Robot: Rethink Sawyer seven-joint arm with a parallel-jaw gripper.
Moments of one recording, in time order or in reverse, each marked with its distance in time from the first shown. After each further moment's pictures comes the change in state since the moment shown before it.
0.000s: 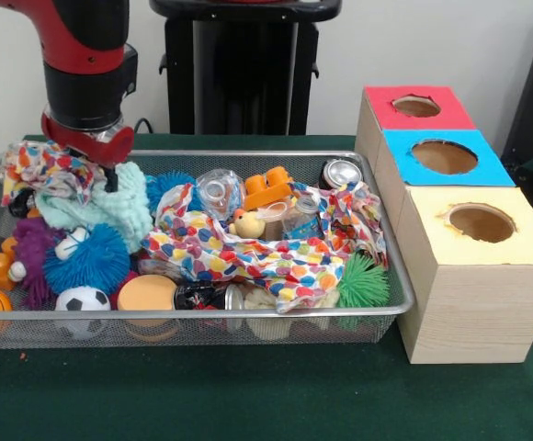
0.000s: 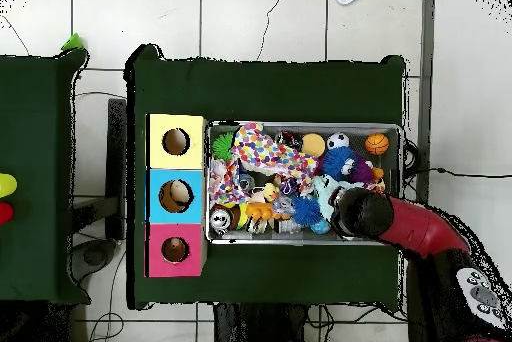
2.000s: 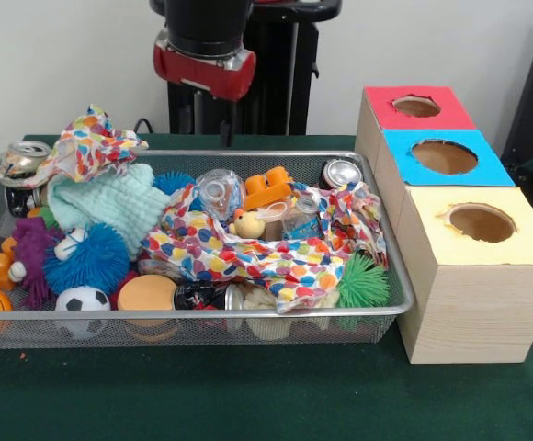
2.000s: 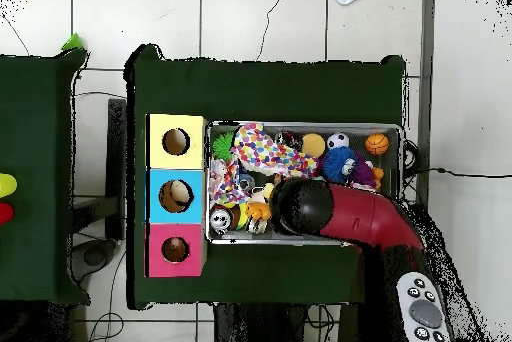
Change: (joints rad) arm 0.224 -0.210 0.003 0.100 0.110 0.167 0.000
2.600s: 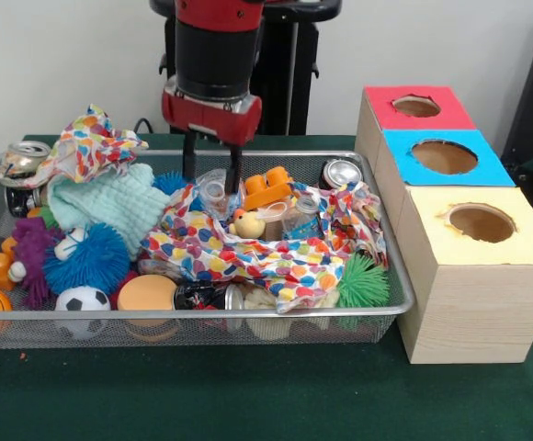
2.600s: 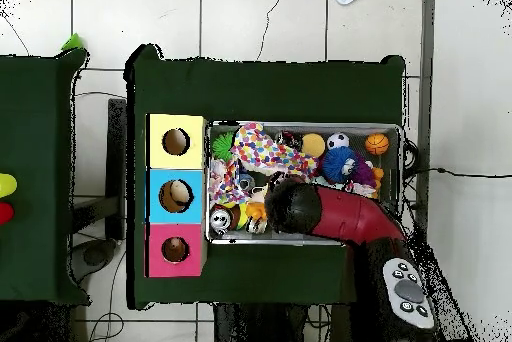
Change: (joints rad) arm 0.006 0.094 -0.002 0.013 0.018 -0.261 0.000
